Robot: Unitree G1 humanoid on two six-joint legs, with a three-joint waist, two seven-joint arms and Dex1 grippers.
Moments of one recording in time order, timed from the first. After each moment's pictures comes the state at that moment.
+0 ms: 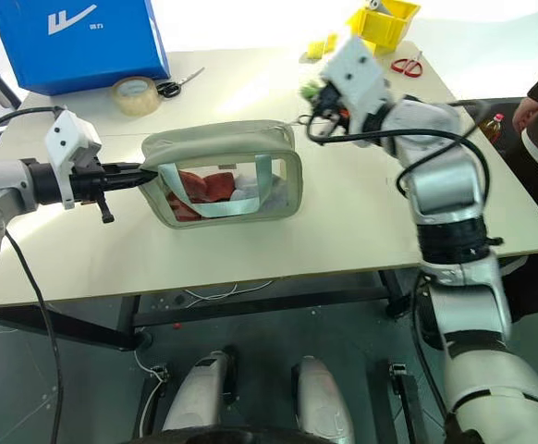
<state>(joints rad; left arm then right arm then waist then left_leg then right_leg) -0.58 0.92 0.07 -0.02 -0.38 0.53 -1.04 -0.90 -0.58 0.02 0.00 0.04 0.64 0.67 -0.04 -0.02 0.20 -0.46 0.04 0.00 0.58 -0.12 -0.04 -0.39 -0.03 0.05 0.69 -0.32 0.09</state>
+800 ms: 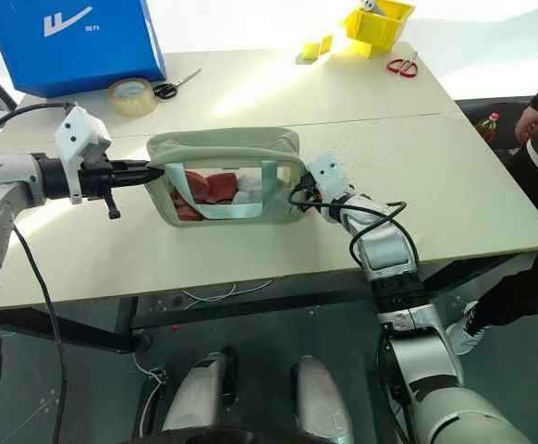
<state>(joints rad) -0.63 0.90 0.03 0.01 -0.36 0.54 -1.05 -0.67 -0.35 0.07 0.23 0.05 0.51 0.53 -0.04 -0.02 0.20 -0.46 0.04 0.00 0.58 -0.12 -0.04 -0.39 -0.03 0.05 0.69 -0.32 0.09</state>
